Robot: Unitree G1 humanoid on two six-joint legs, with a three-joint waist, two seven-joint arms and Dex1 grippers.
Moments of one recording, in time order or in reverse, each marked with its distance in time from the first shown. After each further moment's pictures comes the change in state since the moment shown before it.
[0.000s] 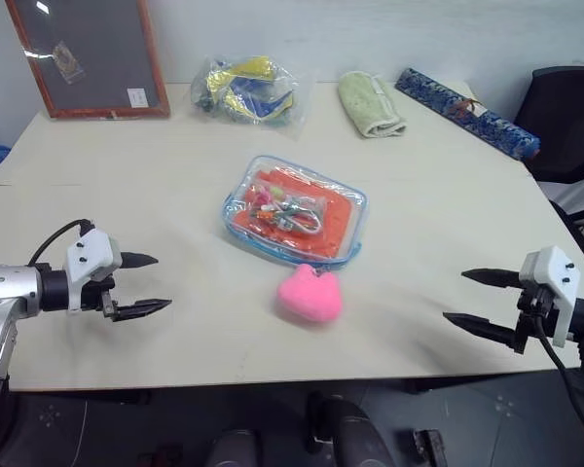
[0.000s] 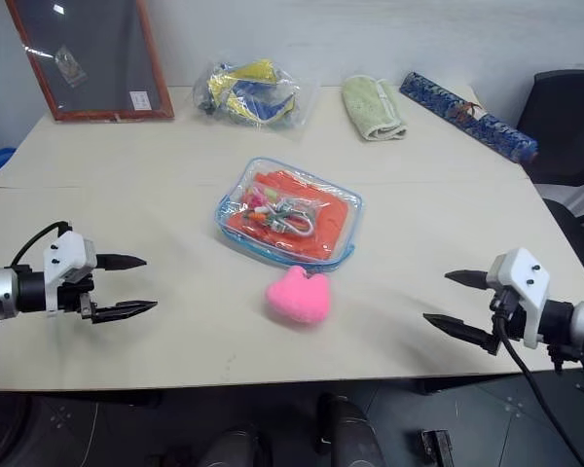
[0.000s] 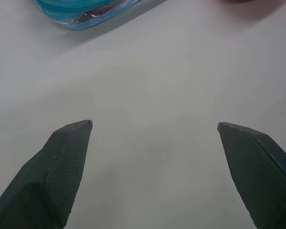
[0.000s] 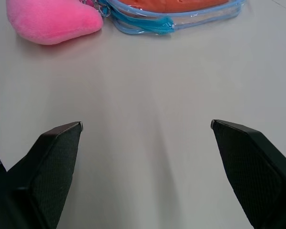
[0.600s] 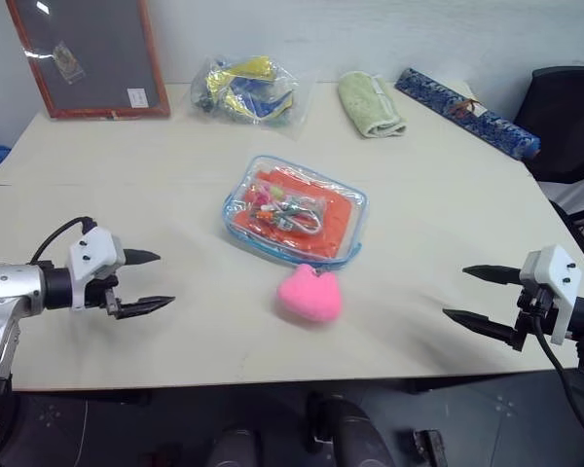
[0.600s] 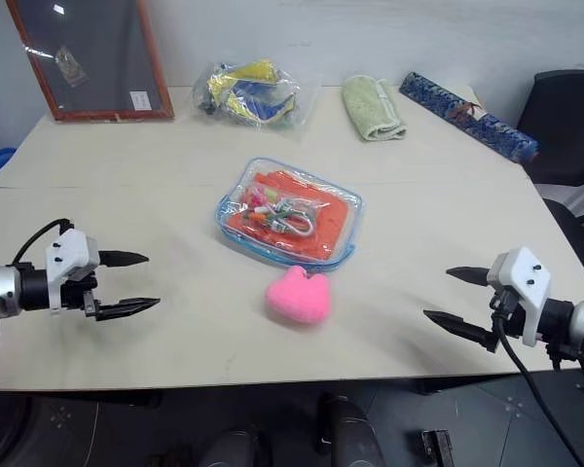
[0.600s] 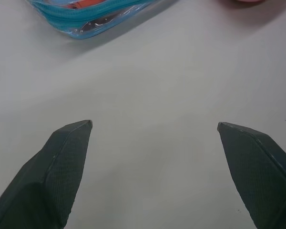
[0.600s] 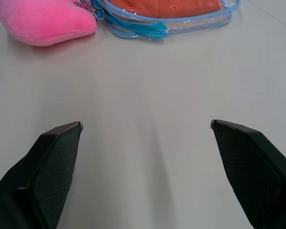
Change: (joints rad) left arm 0.000 -0.011 0.000 -0.034 -0.004 0.023 0.034; right arm -0.005 0.017 0.000 0.009 -0.020 -0.038 -0.012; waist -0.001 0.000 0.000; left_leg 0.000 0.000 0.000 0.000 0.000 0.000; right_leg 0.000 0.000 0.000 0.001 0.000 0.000
